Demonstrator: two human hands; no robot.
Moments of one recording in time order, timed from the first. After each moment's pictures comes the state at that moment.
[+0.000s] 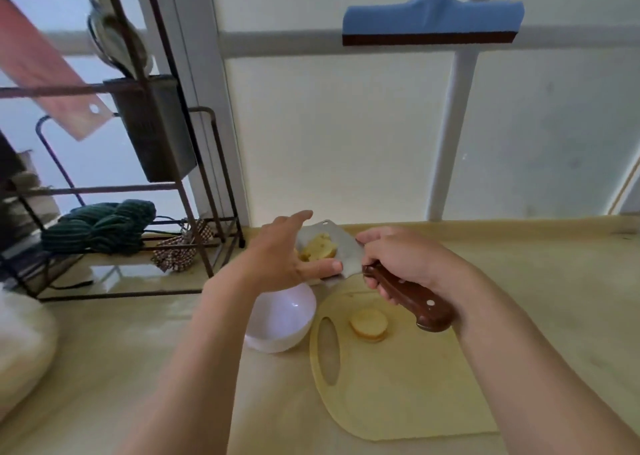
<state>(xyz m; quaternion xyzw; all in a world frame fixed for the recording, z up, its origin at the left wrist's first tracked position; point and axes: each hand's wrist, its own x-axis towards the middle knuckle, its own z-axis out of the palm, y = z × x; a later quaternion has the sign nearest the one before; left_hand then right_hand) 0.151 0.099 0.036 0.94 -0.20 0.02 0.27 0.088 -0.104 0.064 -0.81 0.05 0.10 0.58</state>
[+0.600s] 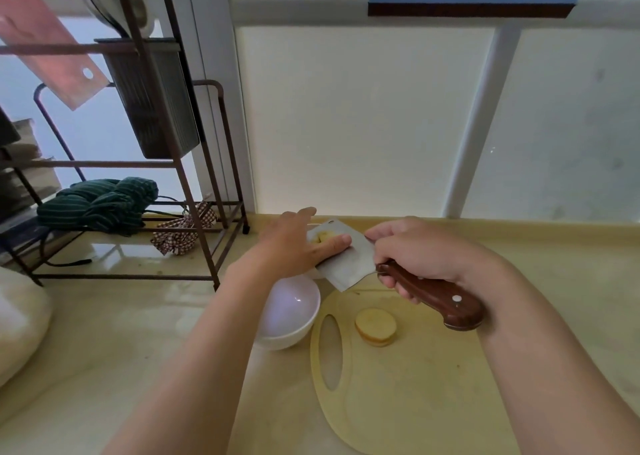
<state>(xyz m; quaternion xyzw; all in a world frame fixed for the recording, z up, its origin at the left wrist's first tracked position) 0.185 0.084 0.011 0.96 -0.12 0.02 0.26 0.097 -0.108 0.072 -0.85 0.02 0.14 0.50</state>
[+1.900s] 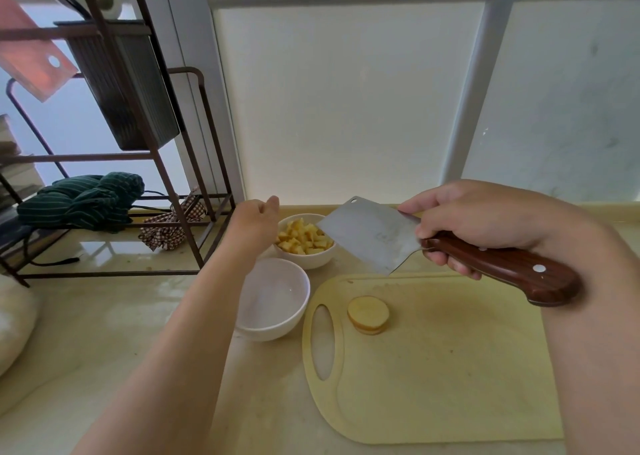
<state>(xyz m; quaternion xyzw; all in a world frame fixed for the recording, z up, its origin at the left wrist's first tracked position) 0.185 0.096 0.016 0.86 0.07 0.07 0.51 0.075 -0.155 0.109 -0.87 -0.01 0.15 0.46</state>
